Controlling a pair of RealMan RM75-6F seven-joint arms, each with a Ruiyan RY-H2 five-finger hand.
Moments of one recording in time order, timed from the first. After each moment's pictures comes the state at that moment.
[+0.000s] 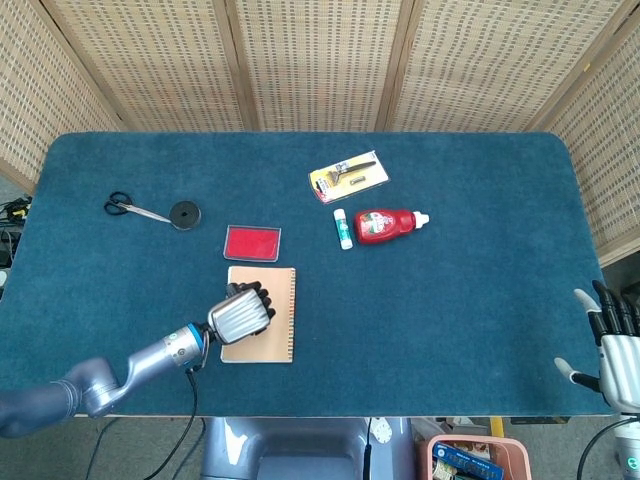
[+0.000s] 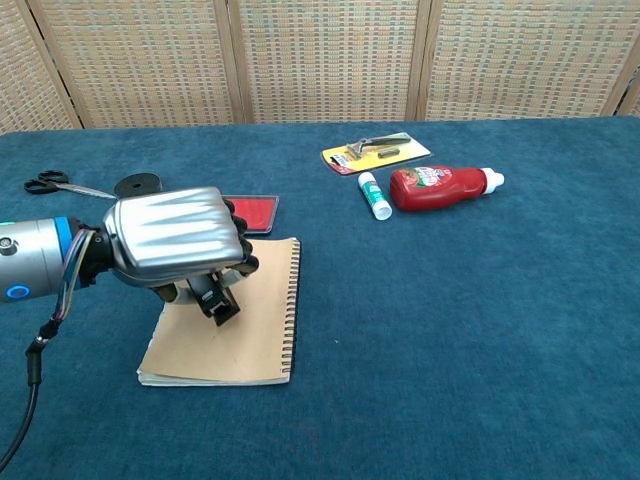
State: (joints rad) left arm -0.83 -1.59 0.05 -1.18 1.84 0.98 0.48; right arm 0.02 -1.09 0.09 -1.63 -1.48 1.55 -0.05
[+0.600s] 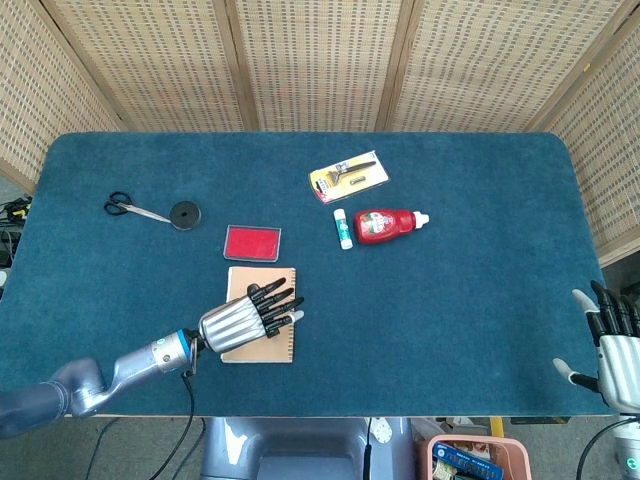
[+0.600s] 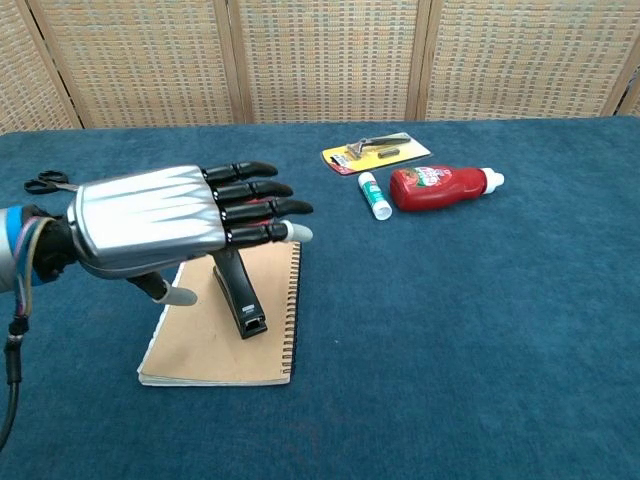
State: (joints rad) left arm -0.81 -1.53 0.11 -1.17 1.94 1.23 0.33; right arm 0.02 -1.08 0.09 -1.65 -1.49 1.55 -0.06
